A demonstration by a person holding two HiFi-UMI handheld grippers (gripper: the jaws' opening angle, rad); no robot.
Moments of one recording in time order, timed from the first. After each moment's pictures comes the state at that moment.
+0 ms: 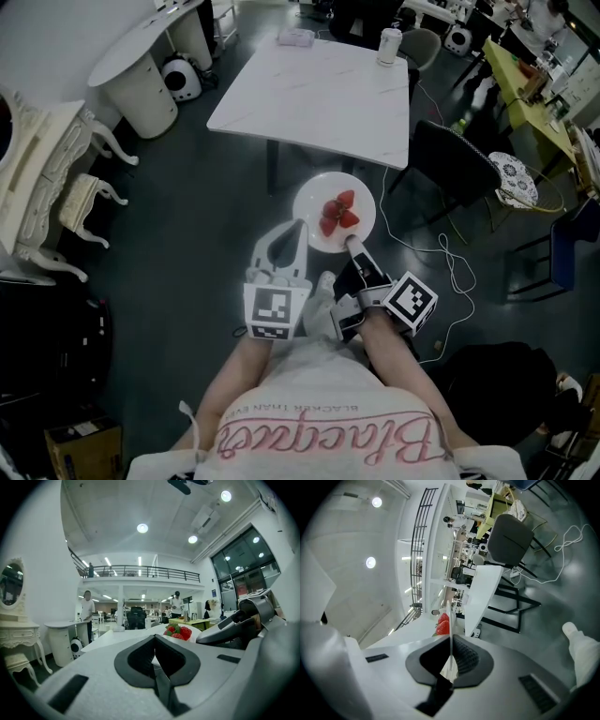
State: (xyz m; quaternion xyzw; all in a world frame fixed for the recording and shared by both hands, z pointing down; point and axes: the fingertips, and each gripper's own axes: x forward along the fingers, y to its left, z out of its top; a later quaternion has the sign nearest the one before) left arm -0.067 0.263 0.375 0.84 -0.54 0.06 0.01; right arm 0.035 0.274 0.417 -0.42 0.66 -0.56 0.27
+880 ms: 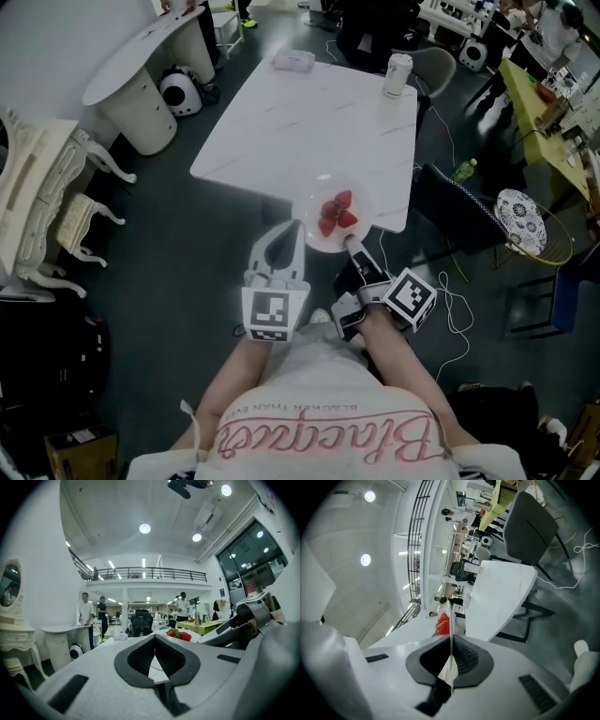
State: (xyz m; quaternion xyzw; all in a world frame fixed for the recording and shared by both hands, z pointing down) left arm -0.035 0.063 0.364 0.82 -0.57 0.05 -0.01; right arm 0.068 0.062 0.414 -0.39 0.67 -0.57 0.26
